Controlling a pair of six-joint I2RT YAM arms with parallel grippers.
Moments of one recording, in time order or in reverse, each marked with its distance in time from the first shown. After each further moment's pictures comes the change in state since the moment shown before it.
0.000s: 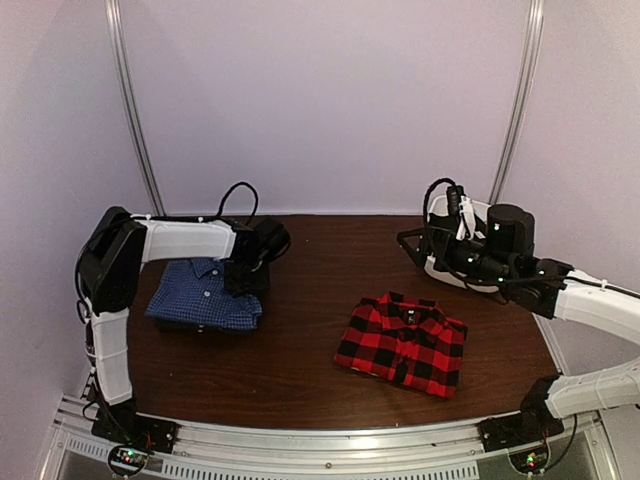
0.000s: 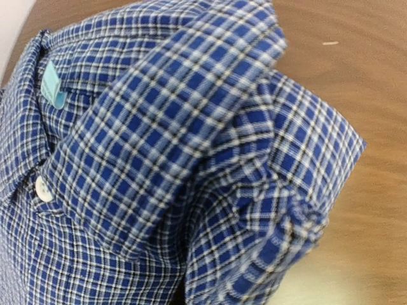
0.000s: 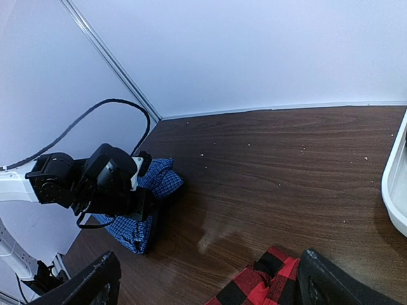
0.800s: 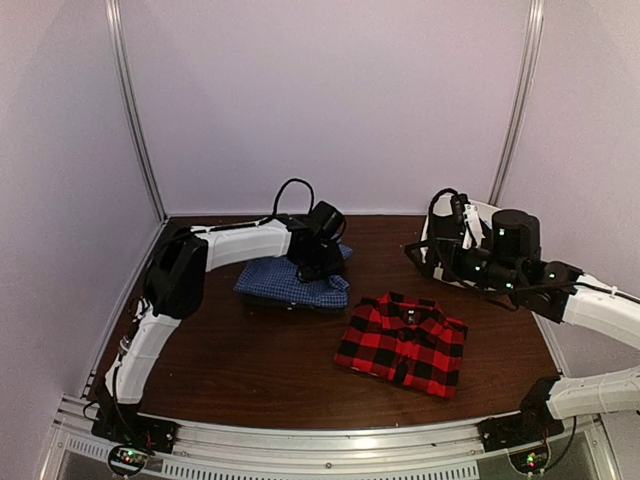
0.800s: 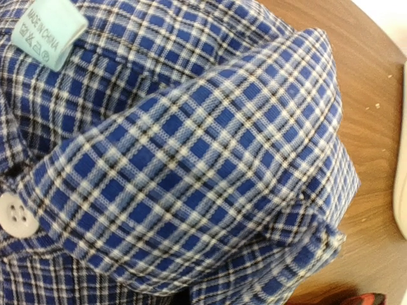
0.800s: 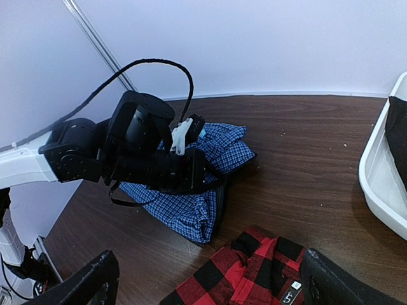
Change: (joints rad) left arm -0.115 0.414 0.606 0.169 0.376 -0.143; right arm -0.004 -0.069 -0.011 -0.135 0.030 -0.068
